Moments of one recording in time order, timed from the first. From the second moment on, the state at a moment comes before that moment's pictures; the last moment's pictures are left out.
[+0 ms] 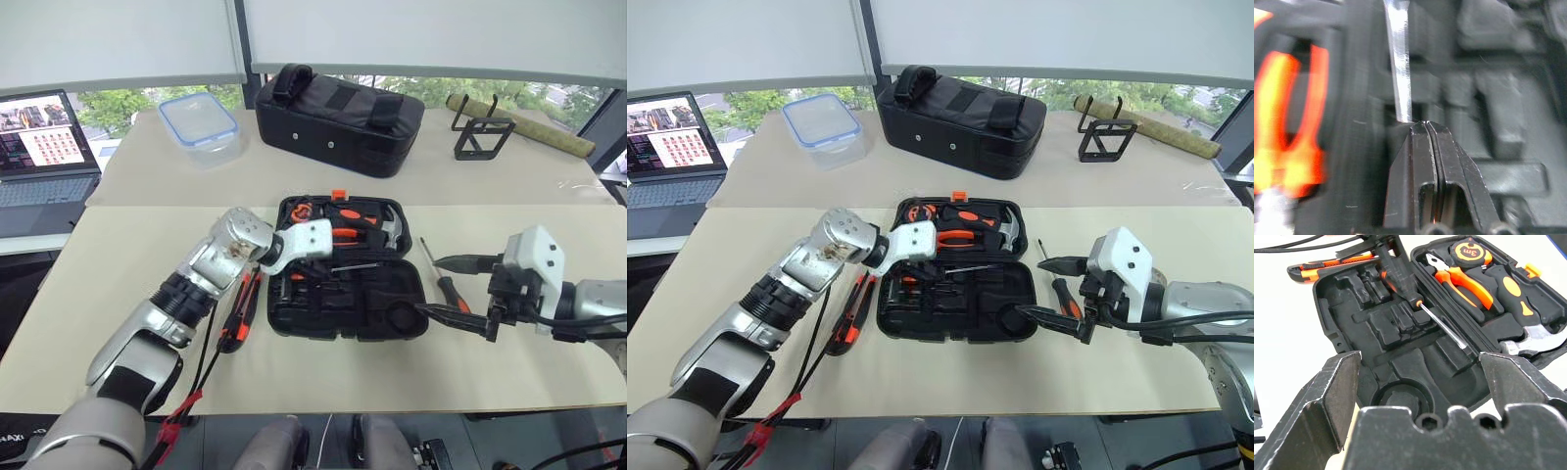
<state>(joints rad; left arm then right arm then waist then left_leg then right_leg) -0.90 0.50 -0.55 0.25 0.04 0.37 -1.20 -0.06 -0.97 -0.30 -0.54 0.65 0.67 0.93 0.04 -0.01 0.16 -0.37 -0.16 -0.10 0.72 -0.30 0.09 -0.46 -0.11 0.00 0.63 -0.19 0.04</state>
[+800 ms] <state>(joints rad) -0.82 0.57 -0.29 0.08 -0.22 0.64 -1.24 0.11 -0.92 -0.43 -0.50 0.59 0.70 0.83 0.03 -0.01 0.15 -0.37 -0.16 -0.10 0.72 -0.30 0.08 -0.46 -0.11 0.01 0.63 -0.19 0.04</state>
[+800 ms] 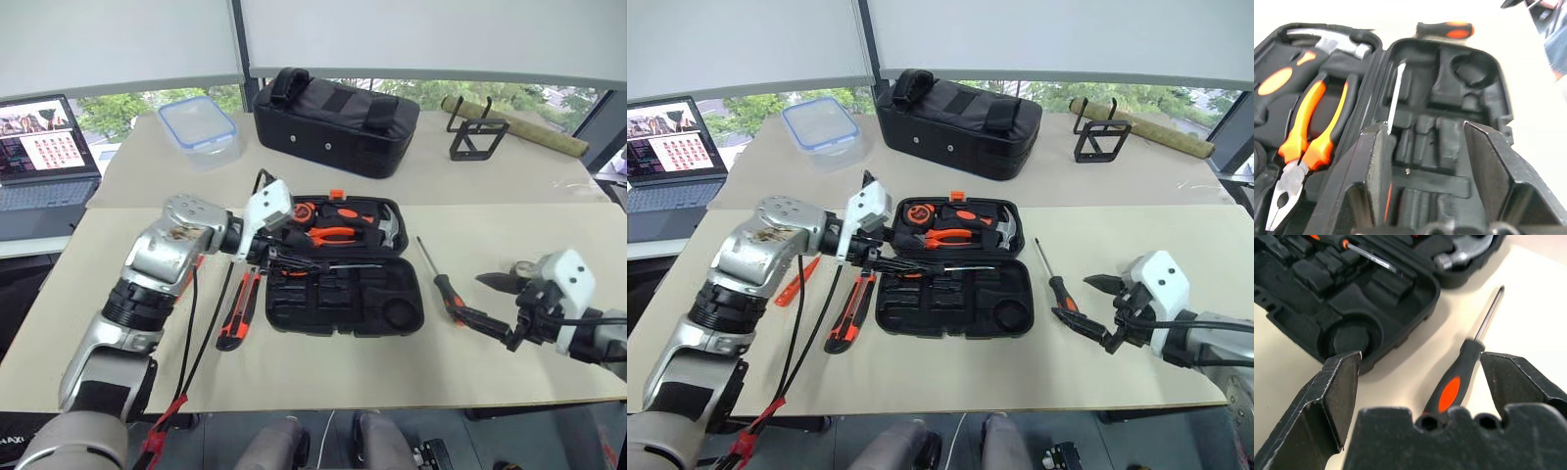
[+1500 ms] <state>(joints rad) -0.92 0.44 -0.48 0.39 0.09 0.28 -1.16 0.03 -0.92 -0.39 -0.53 0.61 0.70 0.84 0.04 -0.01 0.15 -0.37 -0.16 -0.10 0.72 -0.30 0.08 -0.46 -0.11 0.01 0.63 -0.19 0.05</state>
